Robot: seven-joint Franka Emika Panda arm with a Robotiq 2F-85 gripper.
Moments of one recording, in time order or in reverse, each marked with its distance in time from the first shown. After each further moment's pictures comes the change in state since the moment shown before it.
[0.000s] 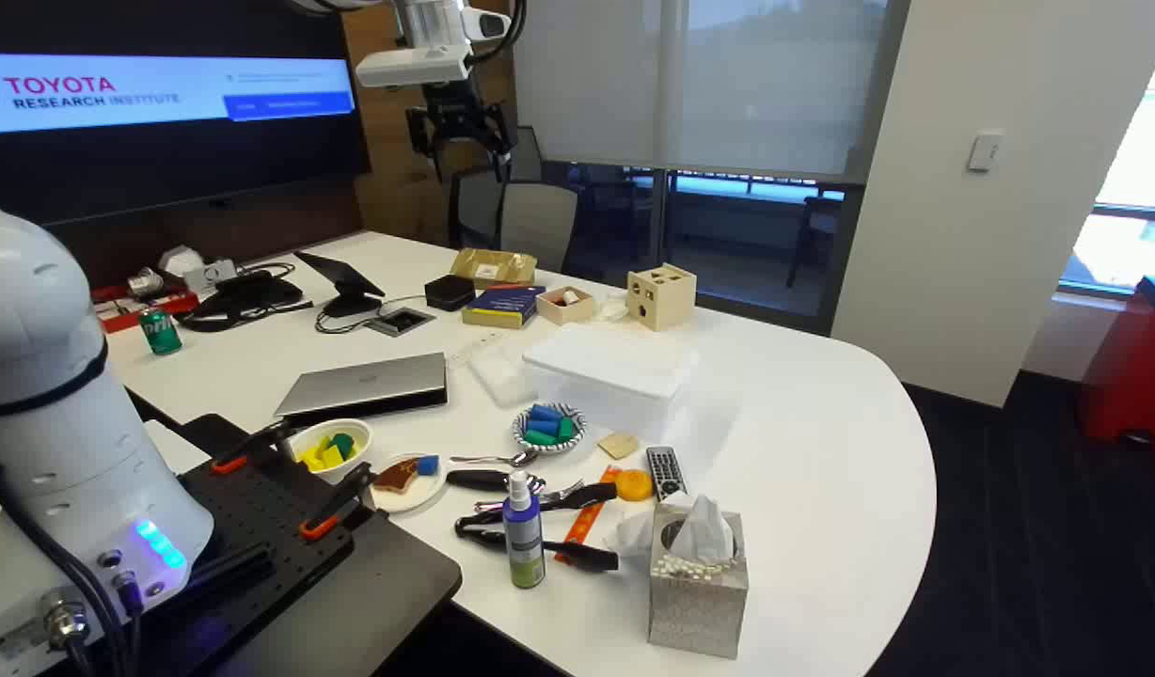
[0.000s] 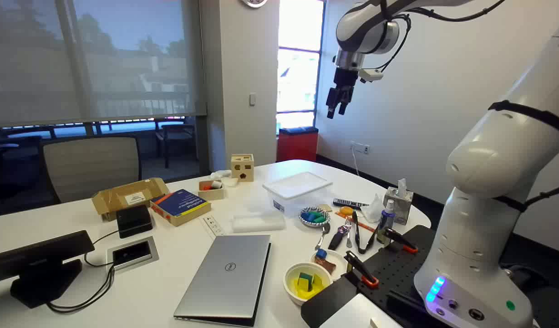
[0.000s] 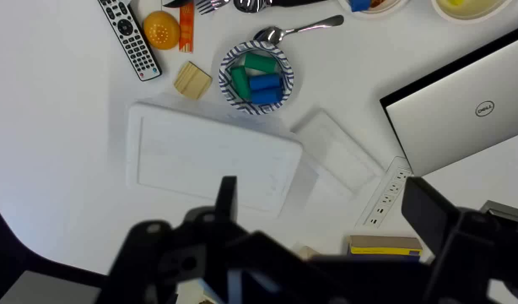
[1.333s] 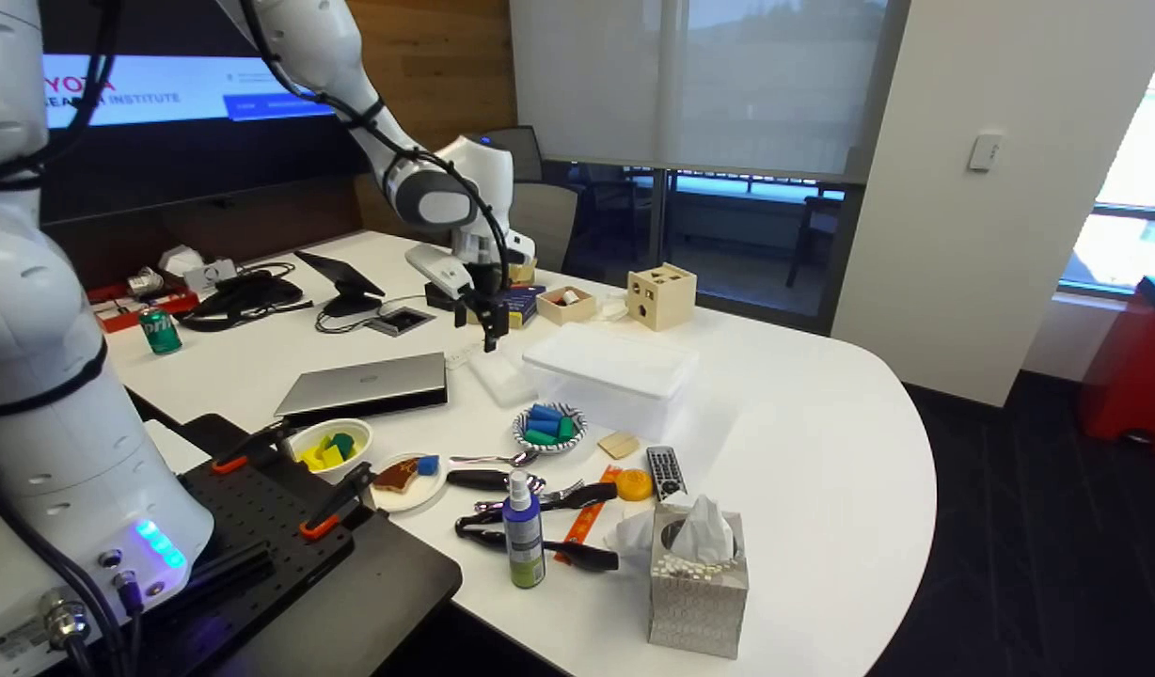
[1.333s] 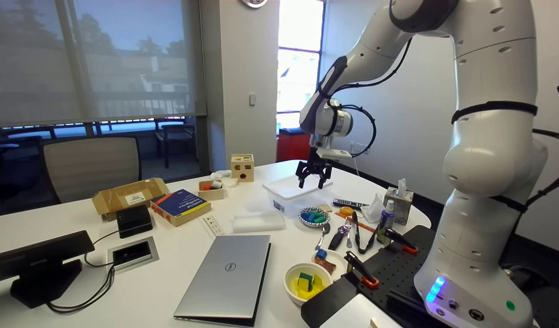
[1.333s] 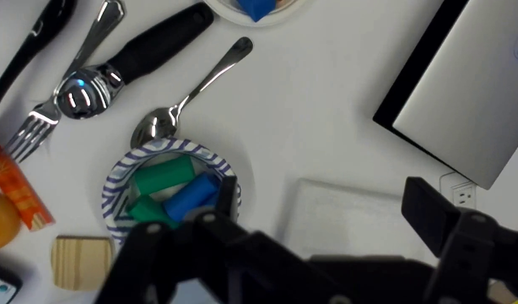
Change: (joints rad) arm -0.058 0.649 0.142 -0.001 0.461 0.391 0.203
